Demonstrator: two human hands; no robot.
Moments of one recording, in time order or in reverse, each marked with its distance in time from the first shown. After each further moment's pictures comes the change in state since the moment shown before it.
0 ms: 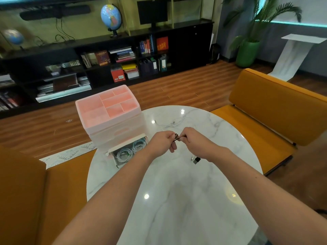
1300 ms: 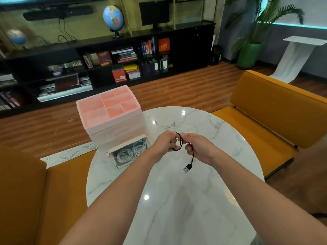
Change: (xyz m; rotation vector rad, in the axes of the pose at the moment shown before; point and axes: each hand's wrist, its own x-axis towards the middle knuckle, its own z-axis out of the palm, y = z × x) left_hand -0.006 0.027 0.010 -0.642 0.009 -0.203; right_hand 0.005 0.016 0.011 0.890 -0.062 0.231
